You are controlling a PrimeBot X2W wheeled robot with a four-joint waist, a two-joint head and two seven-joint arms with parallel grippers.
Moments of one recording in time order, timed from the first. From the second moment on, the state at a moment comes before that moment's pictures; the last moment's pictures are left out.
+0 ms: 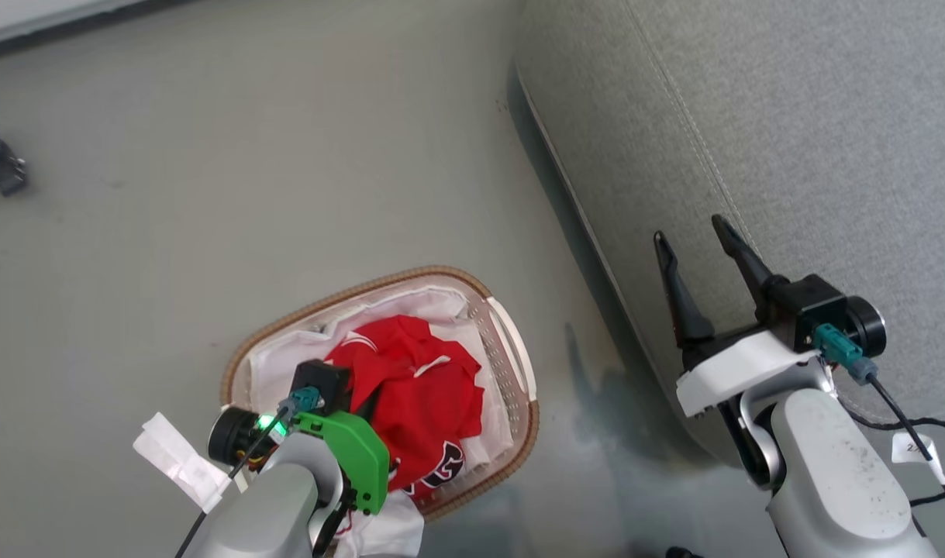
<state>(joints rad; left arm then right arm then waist) -0.57 0.10 -0.82 1.05 -0.61 -0.13 -0.26 -0.37 -0.09 0.17 0.30 0.17 0.13 -0.26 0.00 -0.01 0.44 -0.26</state>
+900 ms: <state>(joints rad) -0.41 0.08 -0.48 0.37 -0.34 -0.13 -0.26 -0.22 -0.09 0.25 0.36 0.19 0.13 -0.26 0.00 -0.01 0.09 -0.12</state>
